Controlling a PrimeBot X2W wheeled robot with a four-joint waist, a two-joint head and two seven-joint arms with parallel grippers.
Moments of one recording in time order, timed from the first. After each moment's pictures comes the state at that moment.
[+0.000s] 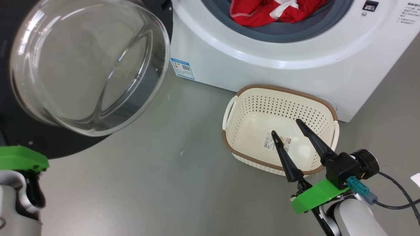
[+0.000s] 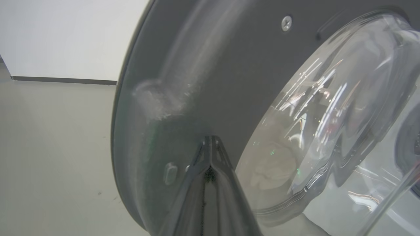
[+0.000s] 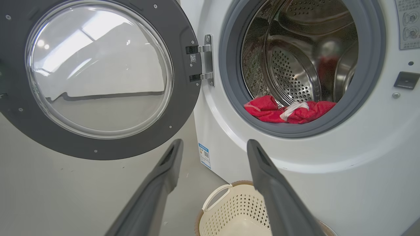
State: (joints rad) left arm -0.53 0.27 0.10 0.62 -0.56 0.19 -0.25; right arm -0.21 -0.06 0.18 0.22 0.12 0.13 -0.25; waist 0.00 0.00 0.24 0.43
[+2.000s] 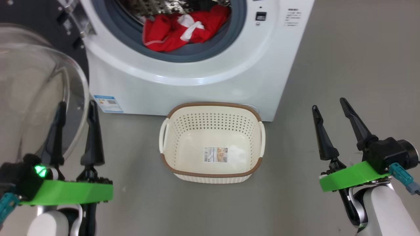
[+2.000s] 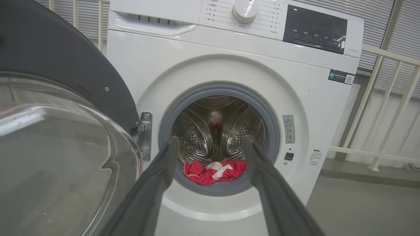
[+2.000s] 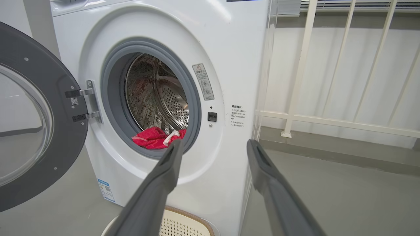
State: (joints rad) left arm -0.28 0.12 0.01 0.00 -0.40 -0.02 -0.20; right arm -0.23 -0.05 0.00 0.18 0.15 0.13 -0.25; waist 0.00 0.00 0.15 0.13
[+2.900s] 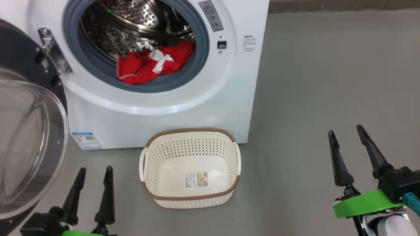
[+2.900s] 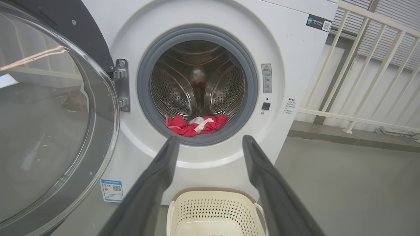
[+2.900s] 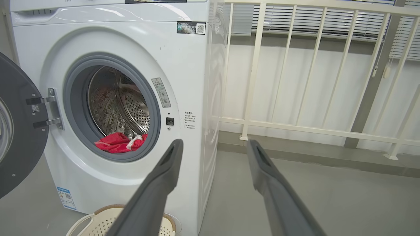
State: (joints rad) left arm -0.02 0.14 -0.02 0.07 -0.40 -0.04 -0.22; right arm -0.07 -0.05 -0.08 0.09 0.11 0.13 -0.26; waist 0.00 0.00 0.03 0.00
